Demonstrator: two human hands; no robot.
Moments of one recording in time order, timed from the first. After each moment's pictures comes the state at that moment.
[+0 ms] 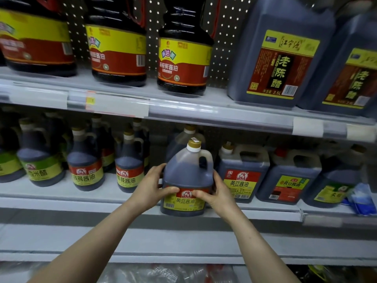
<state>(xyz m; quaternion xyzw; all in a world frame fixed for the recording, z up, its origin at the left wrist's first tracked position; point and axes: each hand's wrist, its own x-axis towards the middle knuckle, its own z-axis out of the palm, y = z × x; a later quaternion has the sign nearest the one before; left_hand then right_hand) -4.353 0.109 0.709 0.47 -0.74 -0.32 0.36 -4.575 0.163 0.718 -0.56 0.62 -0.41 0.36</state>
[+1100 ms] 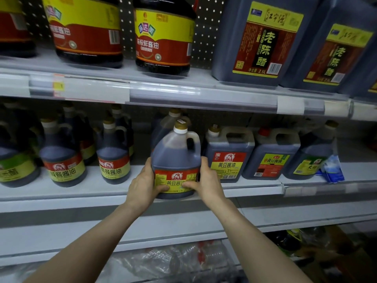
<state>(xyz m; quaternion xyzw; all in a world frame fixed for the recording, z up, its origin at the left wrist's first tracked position) -4.370 0.120 0.685 0.52 -0.75 -0.26 0.31 -4.556 0.171 0.721 -0.57 0.75 -0.29 0.17</state>
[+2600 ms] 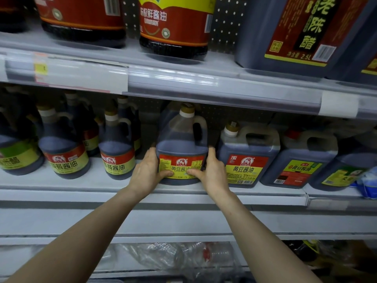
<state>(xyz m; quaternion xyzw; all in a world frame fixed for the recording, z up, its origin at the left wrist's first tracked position) -4.376 0.071 0.681 0.56 -0.73 -0.25 0.31 -4.564 0.116 0.709 -0.57 0.74 -0.31 0.20</state>
